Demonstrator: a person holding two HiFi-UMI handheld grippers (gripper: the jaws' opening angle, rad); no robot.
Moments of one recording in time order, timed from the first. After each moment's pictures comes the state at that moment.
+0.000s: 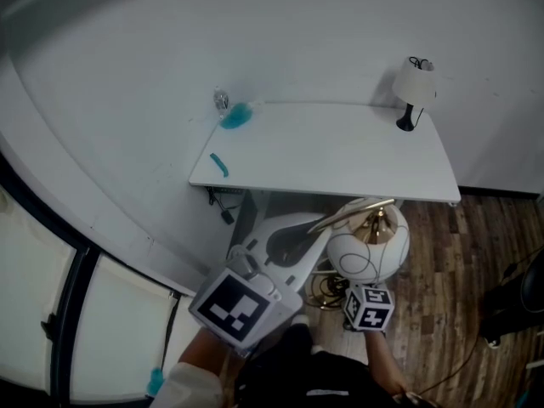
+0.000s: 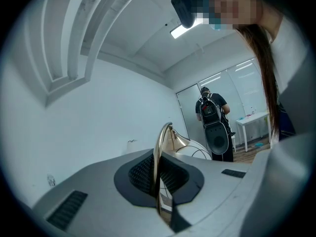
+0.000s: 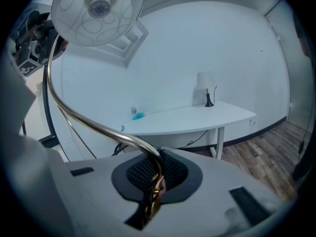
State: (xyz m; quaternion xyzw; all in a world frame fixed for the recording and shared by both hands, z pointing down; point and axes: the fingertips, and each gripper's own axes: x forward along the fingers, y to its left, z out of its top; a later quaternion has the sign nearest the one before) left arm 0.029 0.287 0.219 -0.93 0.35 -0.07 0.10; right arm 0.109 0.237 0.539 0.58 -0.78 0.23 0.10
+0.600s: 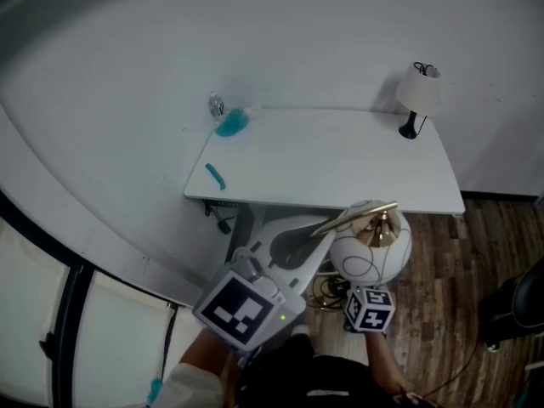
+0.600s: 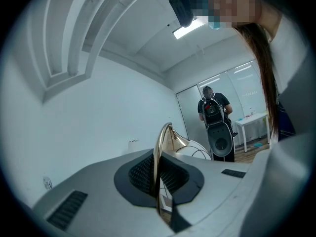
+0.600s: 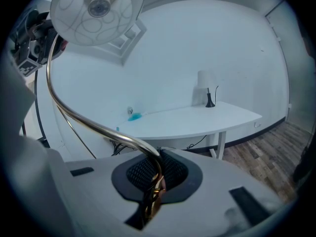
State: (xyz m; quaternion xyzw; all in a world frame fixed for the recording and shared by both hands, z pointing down) left arm 0.015 0.227 0.222 -0.93 0.34 -0.07 0.10; right arm 0.098 0.179 0.540 0.59 -0.77 0.23 0.10
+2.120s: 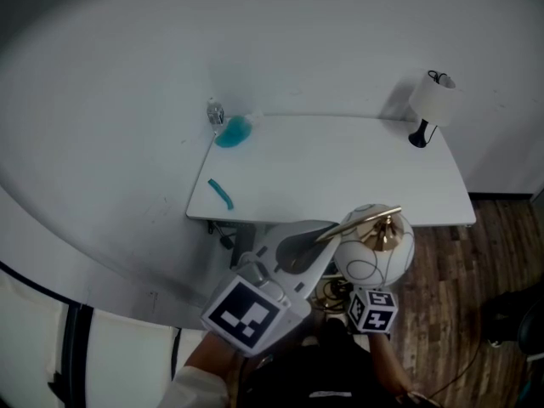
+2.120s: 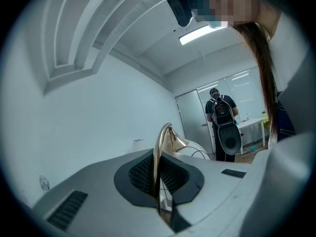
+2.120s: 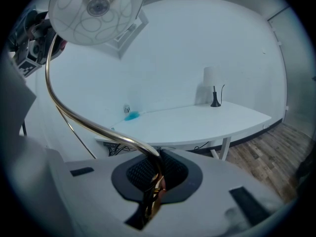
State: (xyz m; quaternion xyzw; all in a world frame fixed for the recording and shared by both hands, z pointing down) left arm -0.067 0.149 0.230 -0.95 0.30 -0.05 0.09; right arm 0.027 0.108 0.545 0.61 -0.75 0.23 0.11
